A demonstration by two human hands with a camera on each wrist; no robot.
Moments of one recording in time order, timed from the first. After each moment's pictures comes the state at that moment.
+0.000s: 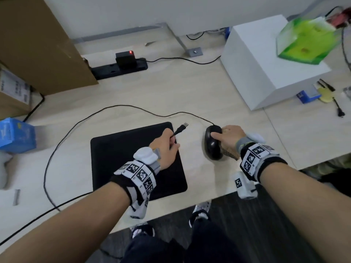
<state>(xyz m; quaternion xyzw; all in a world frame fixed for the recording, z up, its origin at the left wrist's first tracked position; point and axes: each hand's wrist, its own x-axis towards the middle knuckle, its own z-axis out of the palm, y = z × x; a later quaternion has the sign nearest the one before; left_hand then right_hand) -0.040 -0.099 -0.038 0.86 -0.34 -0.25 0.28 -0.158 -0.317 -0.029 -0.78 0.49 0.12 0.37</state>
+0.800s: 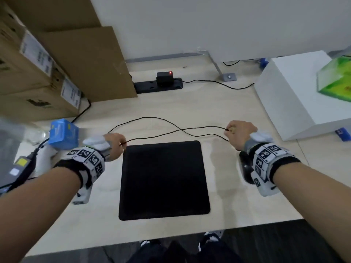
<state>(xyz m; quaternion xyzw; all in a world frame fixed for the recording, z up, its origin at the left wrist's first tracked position) 0.136 0.049 0.011 0.92 -0.25 -0.29 -0.06 -0.061 -0.317 0.010 -0.91 0.33 0.14 0.21</state>
